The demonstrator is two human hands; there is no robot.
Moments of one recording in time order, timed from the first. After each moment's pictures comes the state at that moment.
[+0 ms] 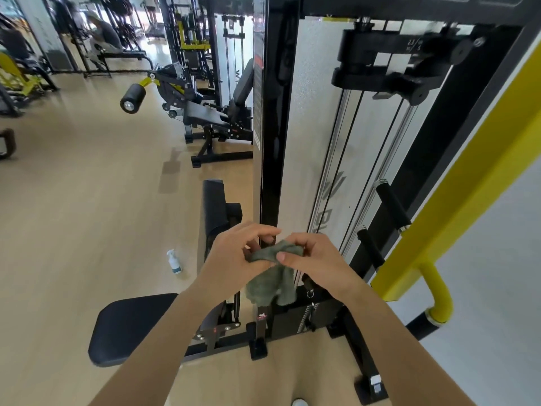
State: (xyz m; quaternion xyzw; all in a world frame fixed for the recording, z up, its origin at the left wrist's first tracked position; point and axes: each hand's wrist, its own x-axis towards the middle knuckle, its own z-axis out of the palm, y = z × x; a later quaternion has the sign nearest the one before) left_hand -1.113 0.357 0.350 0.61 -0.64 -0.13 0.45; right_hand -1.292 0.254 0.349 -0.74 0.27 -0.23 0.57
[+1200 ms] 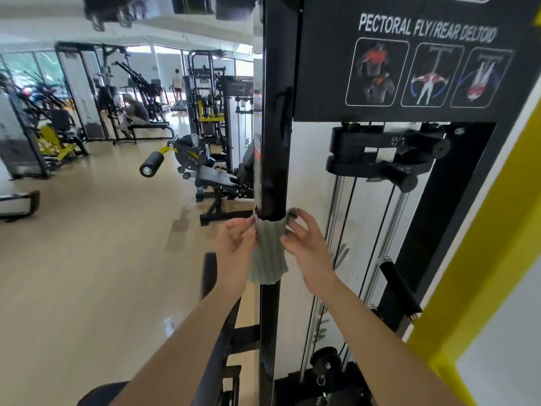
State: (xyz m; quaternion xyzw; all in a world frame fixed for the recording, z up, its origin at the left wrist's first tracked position) left_hand -1.069 0.213 0.385 0.50 -0.34 -0.21 0.77; right_hand -1.205 0.138 0.402 -0.58 0.23 -0.44 0.64
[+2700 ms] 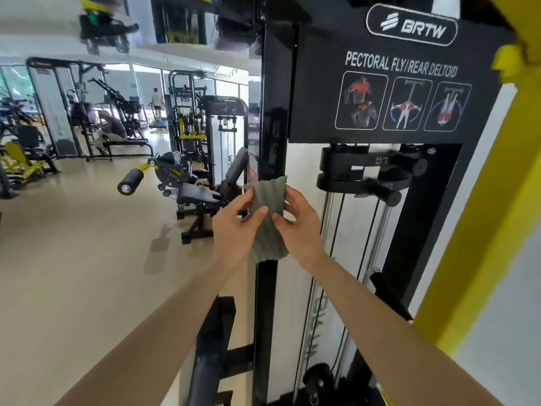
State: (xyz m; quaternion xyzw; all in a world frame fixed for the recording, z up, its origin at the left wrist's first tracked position) left_hand -1.054 0.195 0.465 0.58 -0.49 -0.01 0.65; right_hand -1.180 0.130 0.471 -0.73 0.23 -0.53 0.36
